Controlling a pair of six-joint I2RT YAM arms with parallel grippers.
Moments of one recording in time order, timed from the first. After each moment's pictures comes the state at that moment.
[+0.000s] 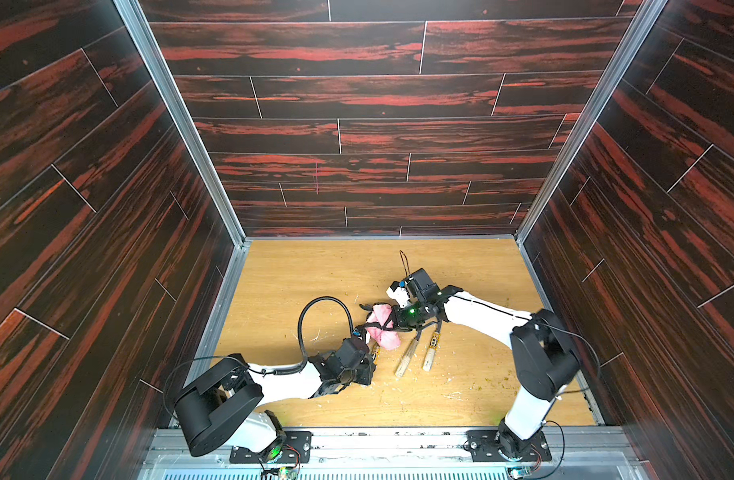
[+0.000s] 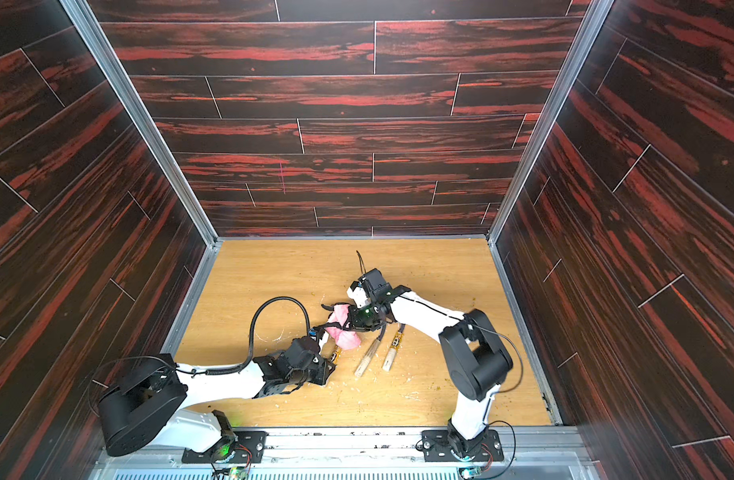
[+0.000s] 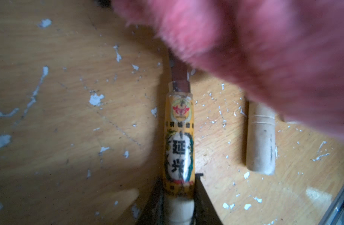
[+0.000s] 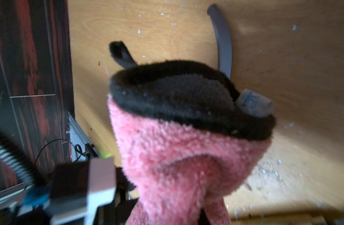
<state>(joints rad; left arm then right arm) -0.88 1.43 0.47 0.09 0.04 -0.66 0.64 1.81 1.20 -0.47 -0.53 0.50</state>
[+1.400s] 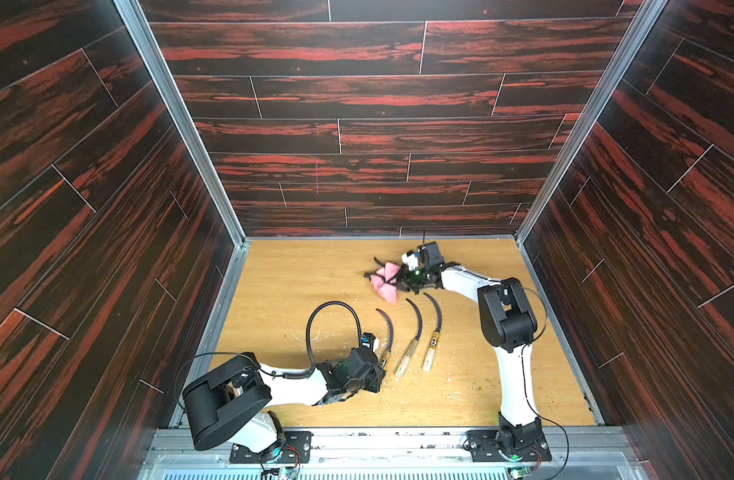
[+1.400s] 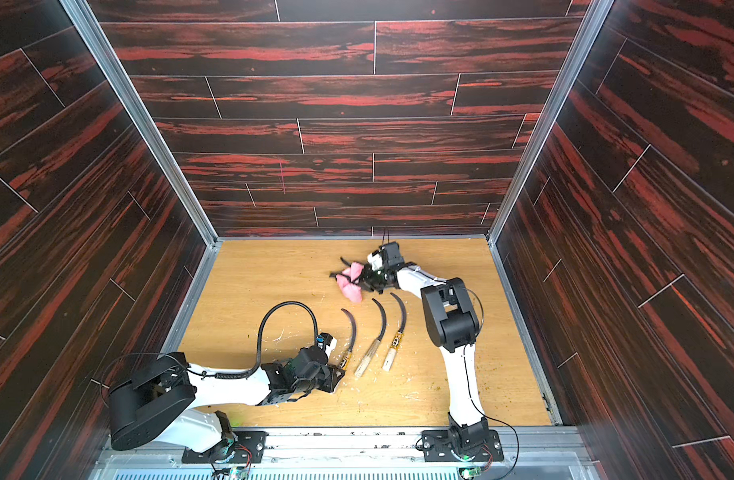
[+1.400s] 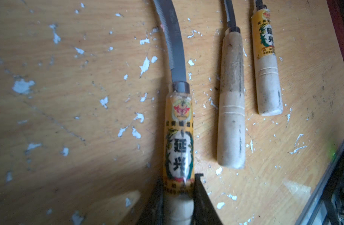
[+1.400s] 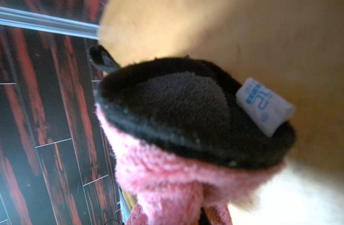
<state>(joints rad) -0.99 1.48 0.47 0.18 0.00 -0.74 0.38 2.24 1.63 -0.24 -0.68 0.73</state>
